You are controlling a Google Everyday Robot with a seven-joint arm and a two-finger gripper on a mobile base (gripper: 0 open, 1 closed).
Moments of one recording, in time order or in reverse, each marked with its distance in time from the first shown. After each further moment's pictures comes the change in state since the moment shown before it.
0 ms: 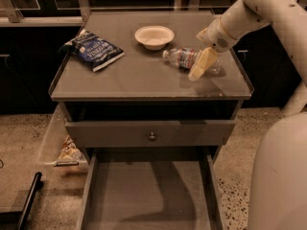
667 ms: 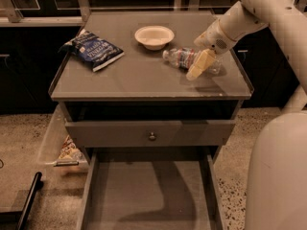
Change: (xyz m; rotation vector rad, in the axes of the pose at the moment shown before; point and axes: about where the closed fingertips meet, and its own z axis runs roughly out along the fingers) arm 0.003 -0.002 0.008 -0.017 -0.002 0.023
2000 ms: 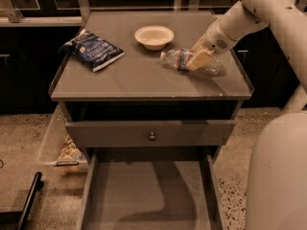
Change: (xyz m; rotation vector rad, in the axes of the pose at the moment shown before) arm 0.000 0.000 0.000 0.000 0.000 0.000
